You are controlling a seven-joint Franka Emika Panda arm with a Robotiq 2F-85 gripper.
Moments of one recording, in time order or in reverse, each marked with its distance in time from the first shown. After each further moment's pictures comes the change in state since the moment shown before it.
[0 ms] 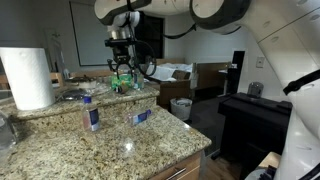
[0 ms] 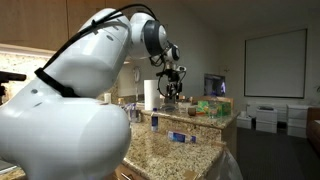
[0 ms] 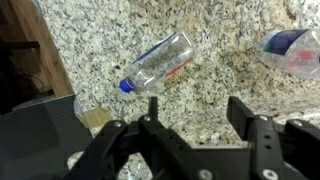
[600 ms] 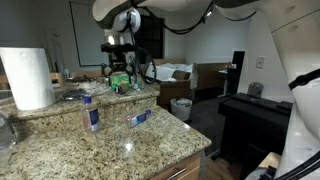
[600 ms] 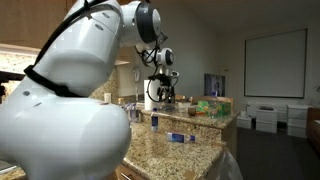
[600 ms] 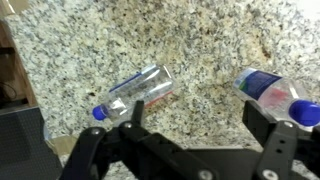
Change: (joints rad) arm 0.005 -0.145 0.067 -0.306 0.048 0.184 -0.001
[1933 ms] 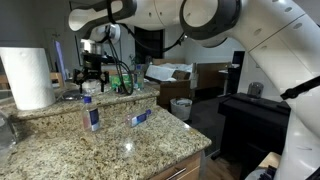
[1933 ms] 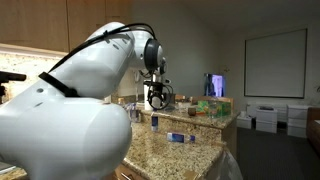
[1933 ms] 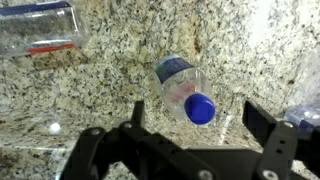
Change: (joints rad) arm 0.032 0.280 0.108 0.335 0.016 0.068 -0.294
